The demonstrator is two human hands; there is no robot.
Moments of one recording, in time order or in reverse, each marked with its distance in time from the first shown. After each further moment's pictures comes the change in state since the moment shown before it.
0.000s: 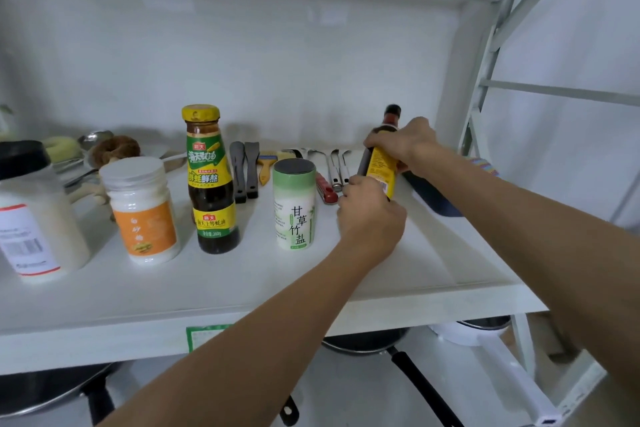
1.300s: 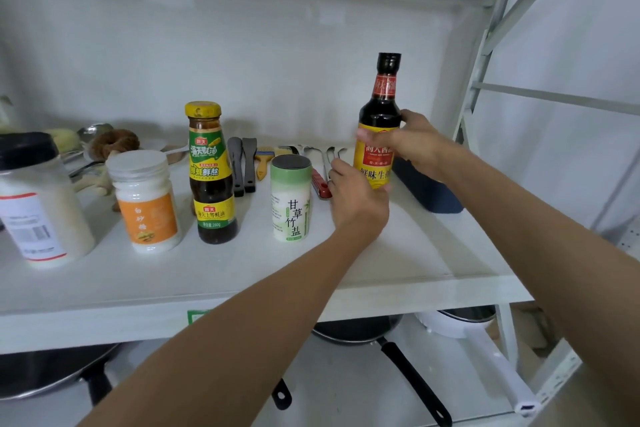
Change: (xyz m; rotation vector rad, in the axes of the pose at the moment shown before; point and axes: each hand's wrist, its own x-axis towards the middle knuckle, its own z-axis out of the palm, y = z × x) left_hand 0.016 -0.006 0.009 -0.238 0.150 0.028; right_hand -0.030 0.002 -0.033 0.265 -0.383 -0.158
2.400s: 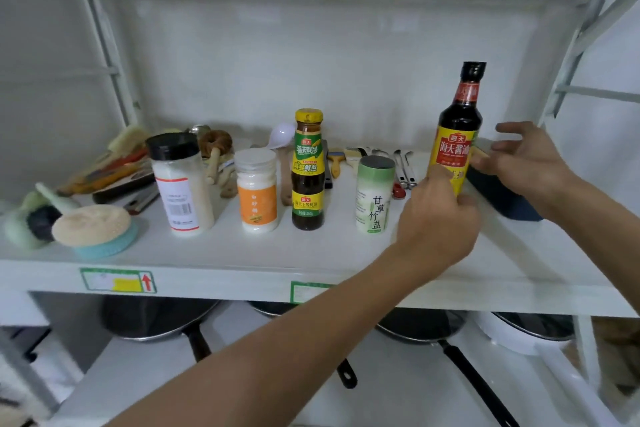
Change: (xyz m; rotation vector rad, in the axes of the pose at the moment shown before) left_hand -0.076 0.026 -0.101 -0.030 -0.193 0.207; right_hand -0.069 -0.011 0.007 -0.098 0.262 -0.020
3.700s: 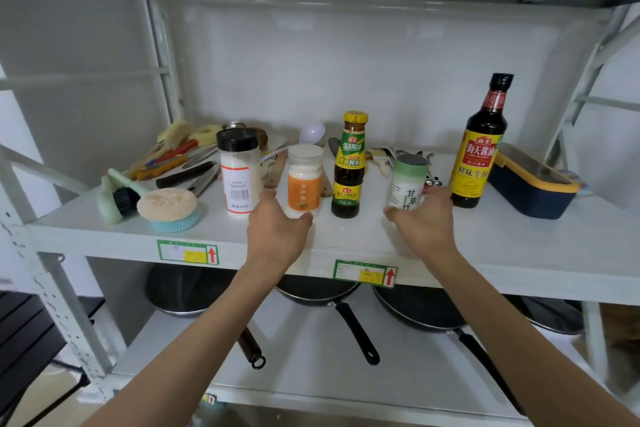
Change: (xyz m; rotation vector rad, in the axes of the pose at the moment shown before) left_hand -0.075 -0.100 -0.179 0.147 0.350 -0.490; right_hand -0.099 0.005 0.143 -0.058 0.044 0.019
